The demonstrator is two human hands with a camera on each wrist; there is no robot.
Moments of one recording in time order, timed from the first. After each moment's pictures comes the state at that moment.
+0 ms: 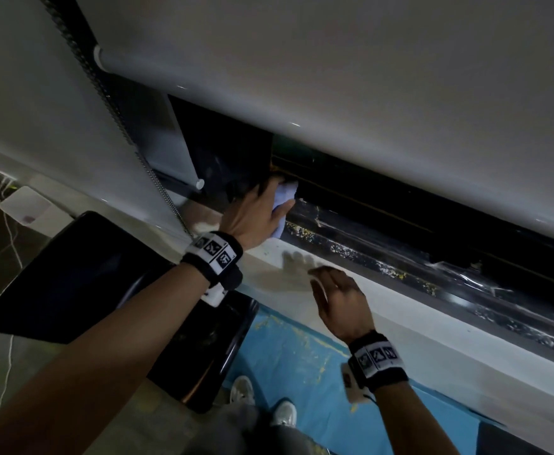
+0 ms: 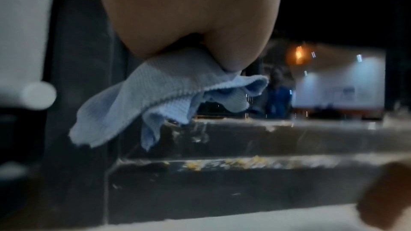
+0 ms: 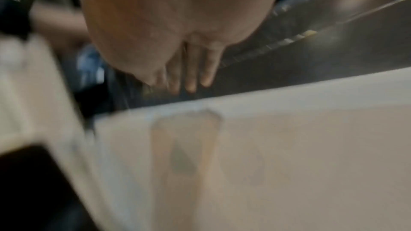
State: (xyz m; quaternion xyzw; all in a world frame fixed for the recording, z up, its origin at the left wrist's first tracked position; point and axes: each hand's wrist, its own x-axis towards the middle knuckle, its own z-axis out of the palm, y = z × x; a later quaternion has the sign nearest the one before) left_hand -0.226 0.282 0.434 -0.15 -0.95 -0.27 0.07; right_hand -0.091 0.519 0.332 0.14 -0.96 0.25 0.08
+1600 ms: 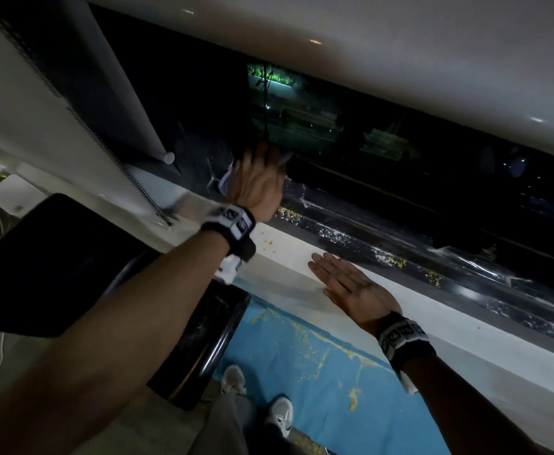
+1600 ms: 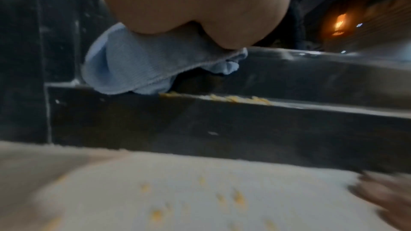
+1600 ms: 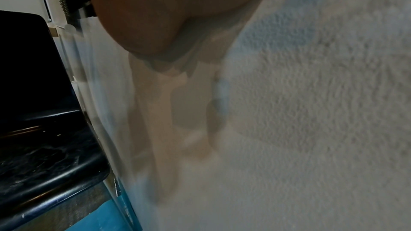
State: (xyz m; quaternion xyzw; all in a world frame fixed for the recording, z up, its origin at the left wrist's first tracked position) left_hand -0.272 0.338 0.371 -0.15 -0.97 -0.07 0.17; right_hand -0.114 0.617 0.259 0.37 -0.93 0.05 0.02
